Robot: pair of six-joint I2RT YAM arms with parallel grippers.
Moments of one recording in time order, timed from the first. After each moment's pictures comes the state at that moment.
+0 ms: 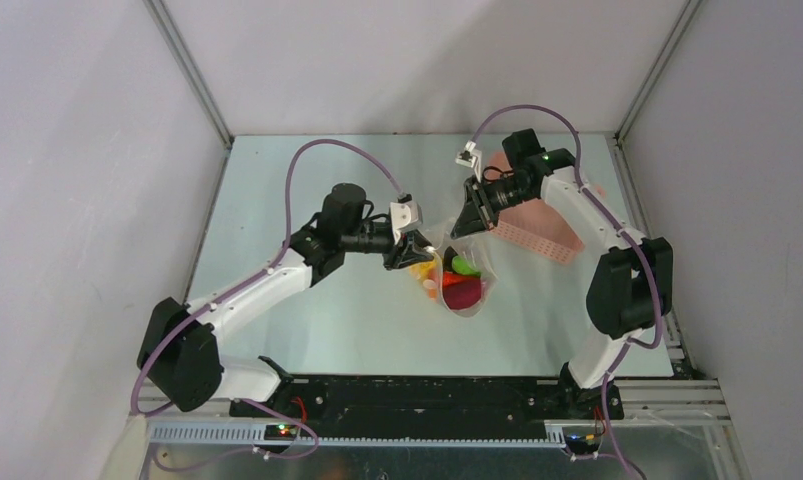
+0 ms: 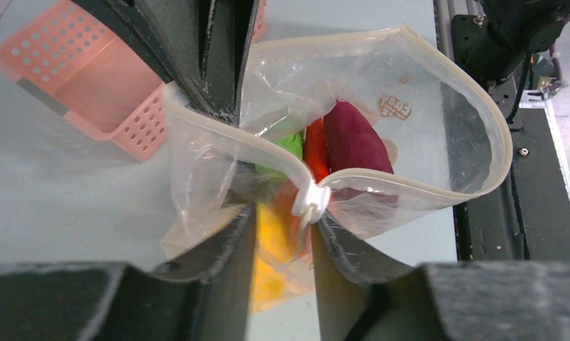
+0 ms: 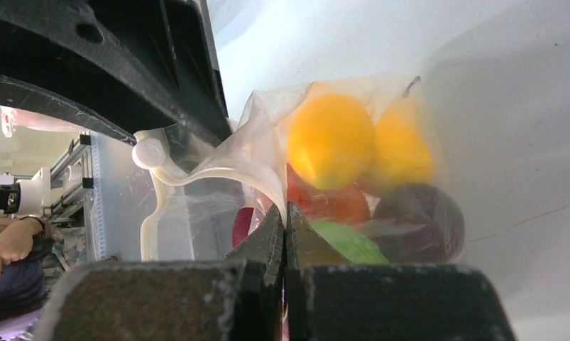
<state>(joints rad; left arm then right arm) -0.64 1.33 0.95 -0.02 0.77 0.31 0.31 1.74 1.56 -0.98 -1.06 -0.41</state>
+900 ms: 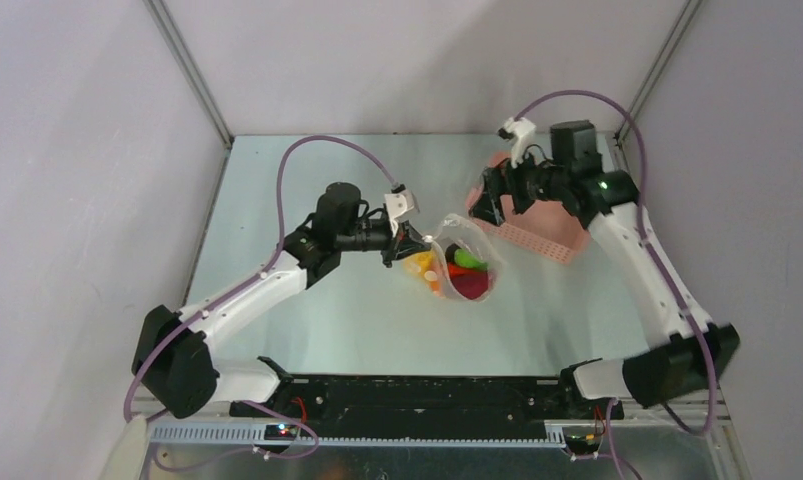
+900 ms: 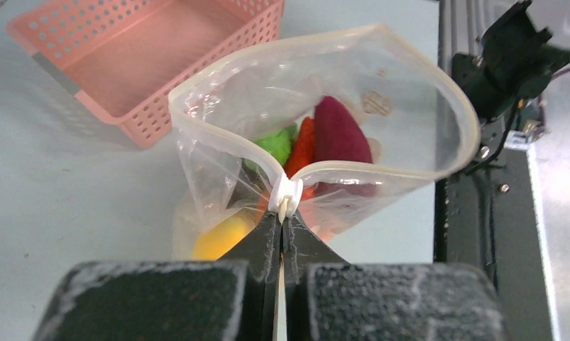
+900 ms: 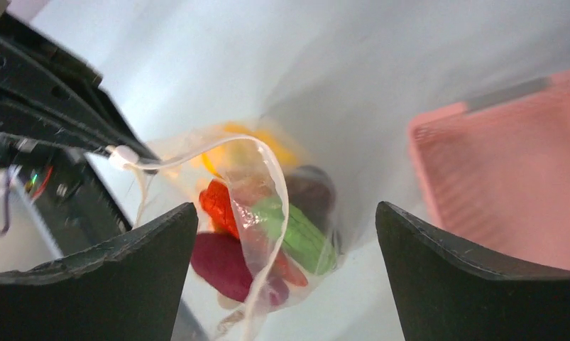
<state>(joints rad) -0.64 1.30 0.96 -0.02 0.71 0.19 0.29 1.42 1.50 -0.80 -0.64 -0.19</state>
